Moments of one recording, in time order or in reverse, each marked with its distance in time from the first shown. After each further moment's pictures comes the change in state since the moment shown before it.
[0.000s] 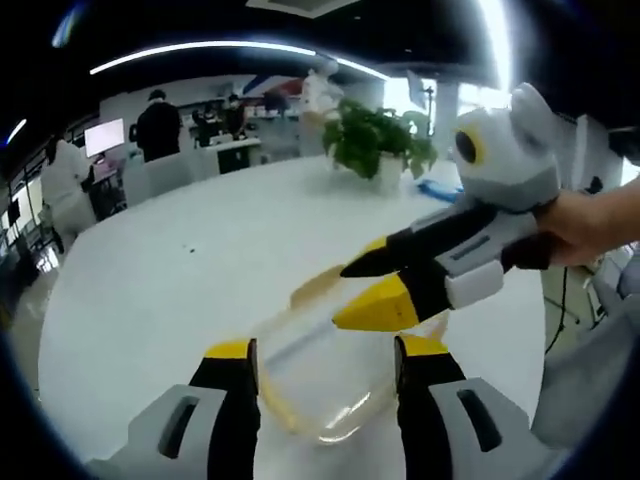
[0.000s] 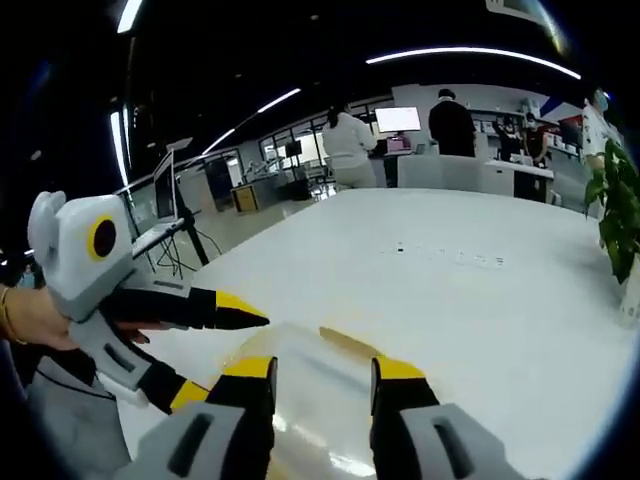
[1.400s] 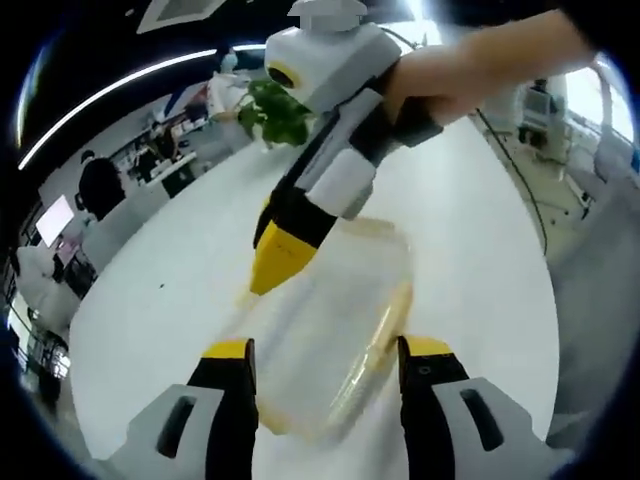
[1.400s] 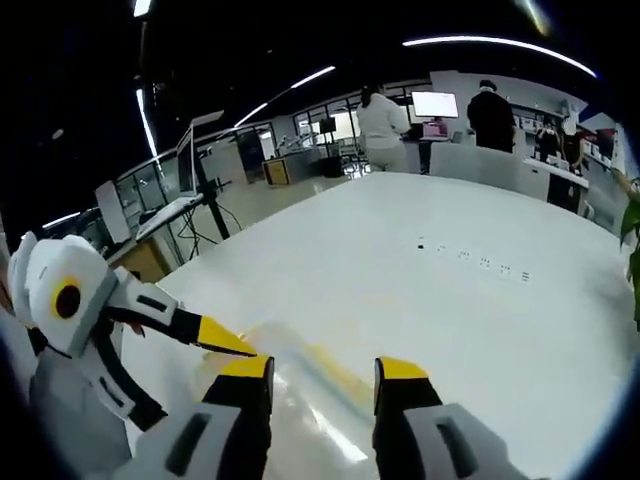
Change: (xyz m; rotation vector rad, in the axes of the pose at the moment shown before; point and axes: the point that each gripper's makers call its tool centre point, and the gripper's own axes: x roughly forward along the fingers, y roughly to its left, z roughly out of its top) left arm 0.008 -0.024 -0.022 0.370 0.115 -0.103; right arm 0.016 -0.017 0.005 -0.104 0.132 0.148
